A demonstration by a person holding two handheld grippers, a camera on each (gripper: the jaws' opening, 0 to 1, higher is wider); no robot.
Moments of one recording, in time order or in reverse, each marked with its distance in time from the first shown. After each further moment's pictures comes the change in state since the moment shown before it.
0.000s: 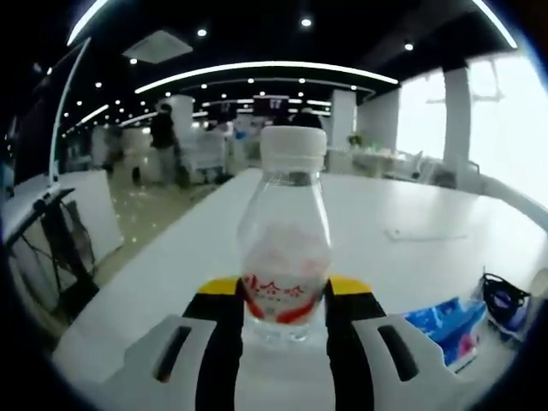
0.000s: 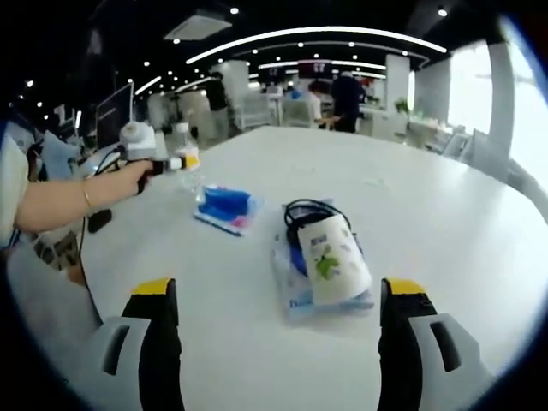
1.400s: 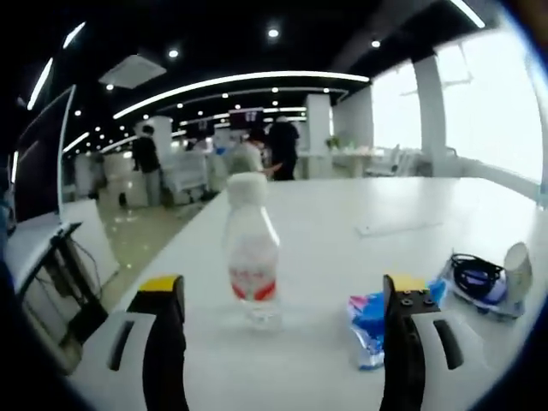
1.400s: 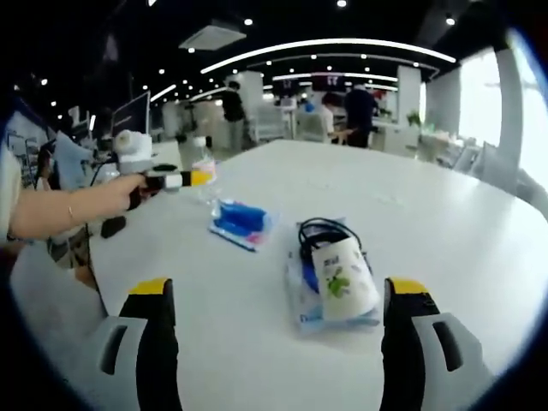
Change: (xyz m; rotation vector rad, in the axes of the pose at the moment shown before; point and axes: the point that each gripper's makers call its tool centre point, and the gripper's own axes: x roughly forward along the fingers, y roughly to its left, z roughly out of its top) left arm -0.069 -0.032 0.016 0.097 -0.037 -0.091; right arm -0.006 0.011 0.020 -0.031 -0.066 0.062
